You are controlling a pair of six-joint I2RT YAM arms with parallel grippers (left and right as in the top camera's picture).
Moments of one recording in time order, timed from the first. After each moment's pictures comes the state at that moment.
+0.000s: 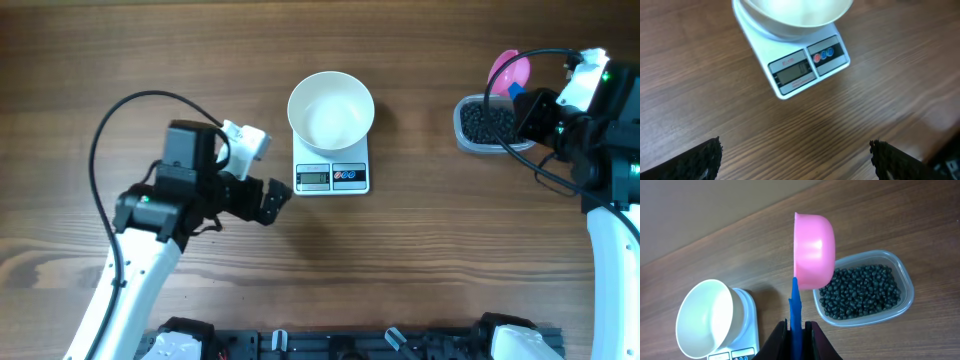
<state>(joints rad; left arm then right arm) -0.22 1.15 0.95 -0.83 0.40 0.11 -0.18 1.23 1.26 -0.78 -0.25 0.26</state>
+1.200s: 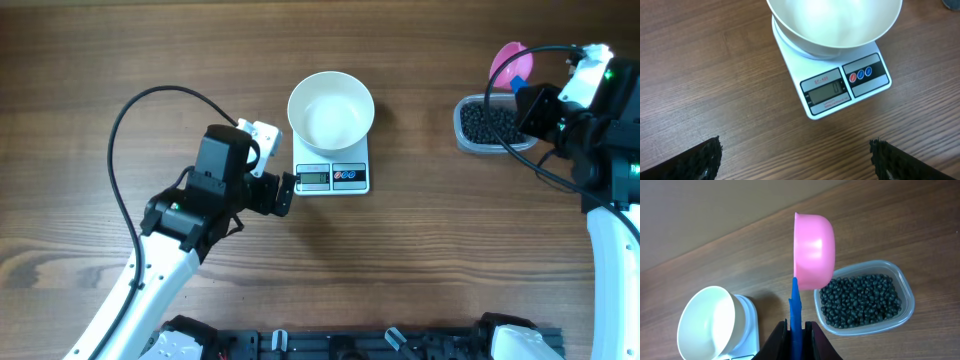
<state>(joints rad) -0.38 1.15 0.90 -0.66 0.06 -0.03 -0.18 1.23 1.26 -0.74 -0.25 0.26</state>
